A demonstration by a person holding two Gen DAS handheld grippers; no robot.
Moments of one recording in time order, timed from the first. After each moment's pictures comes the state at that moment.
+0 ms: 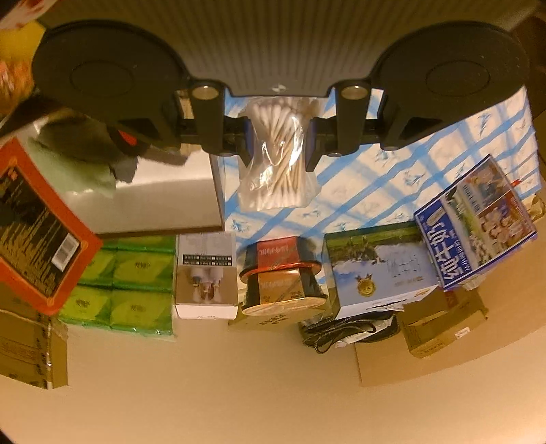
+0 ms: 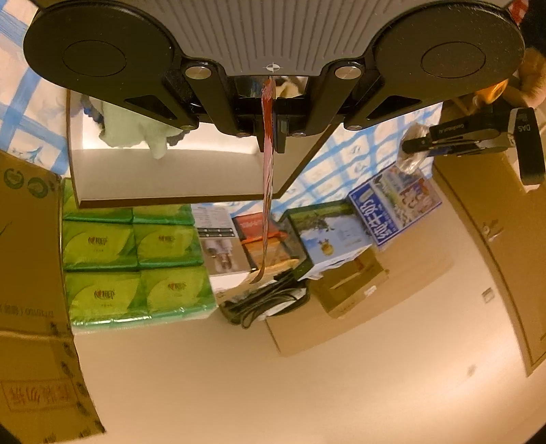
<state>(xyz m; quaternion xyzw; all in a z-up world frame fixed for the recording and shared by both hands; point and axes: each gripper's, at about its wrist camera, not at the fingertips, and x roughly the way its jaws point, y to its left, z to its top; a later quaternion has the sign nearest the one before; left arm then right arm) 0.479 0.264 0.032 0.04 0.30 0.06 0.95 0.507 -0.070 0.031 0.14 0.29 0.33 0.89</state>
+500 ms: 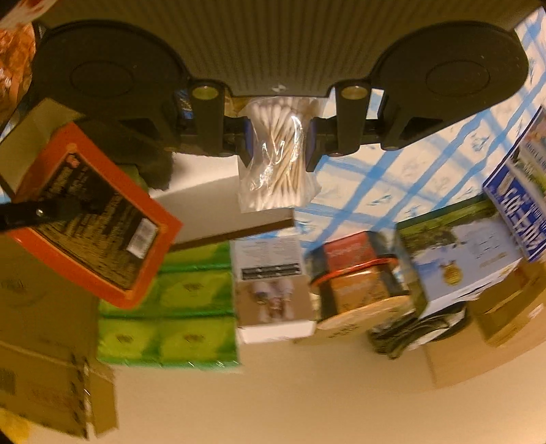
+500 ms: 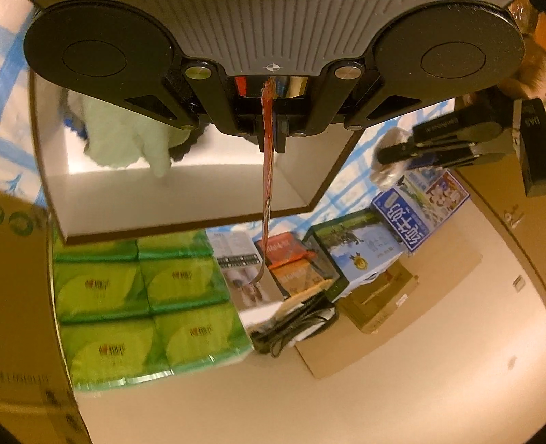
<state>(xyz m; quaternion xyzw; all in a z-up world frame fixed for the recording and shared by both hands) 0.557 0.219 -0.003 0.09 0.34 -0.05 0.94 0.571 -0.054 -0.013 0.18 0.35 0.30 0.87</state>
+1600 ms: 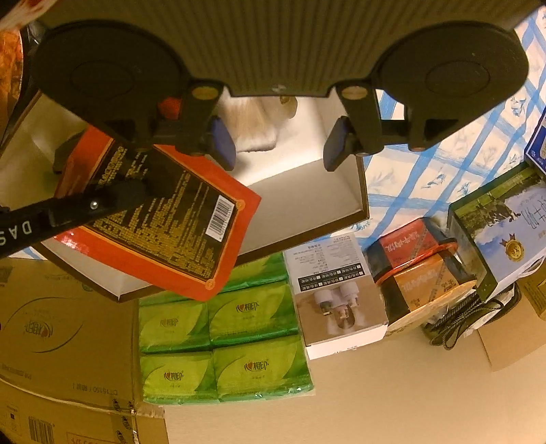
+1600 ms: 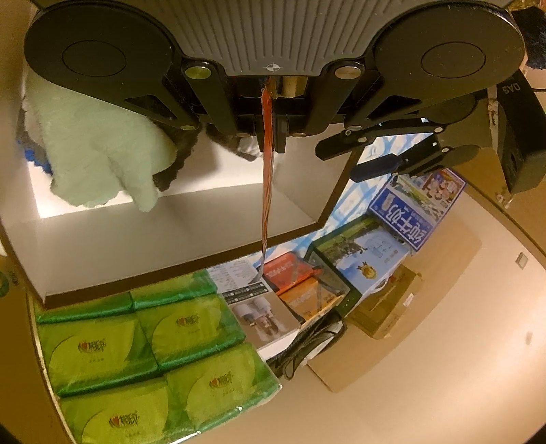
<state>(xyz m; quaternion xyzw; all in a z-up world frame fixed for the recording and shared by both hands) 0.591 0.178 -0.038 0.14 0.35 -0.12 0.92 0.601 -0.046 -0.047 0.24 0.40 0.30 0.83</state>
